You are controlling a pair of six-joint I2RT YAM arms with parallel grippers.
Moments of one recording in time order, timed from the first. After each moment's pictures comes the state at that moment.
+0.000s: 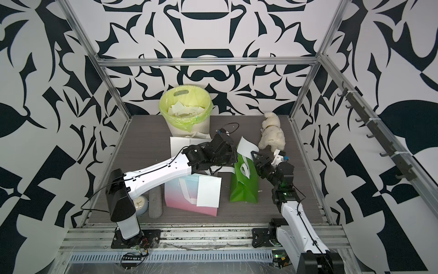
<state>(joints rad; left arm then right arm) -1.08 1.81 1.68 -0.55 -0.12 -0.98 -0.01 0.80 0.32 0.29 -0.52 1.28</state>
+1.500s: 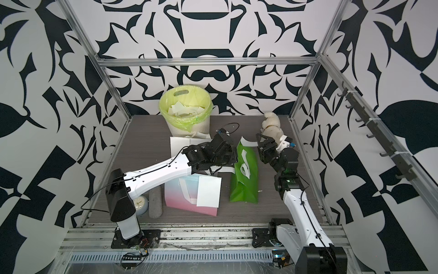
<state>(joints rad) -1.08 1.81 1.68 -0.55 -0.12 -0.97 -0.02 0.93 0.57 0.24 -0.44 1.35</state>
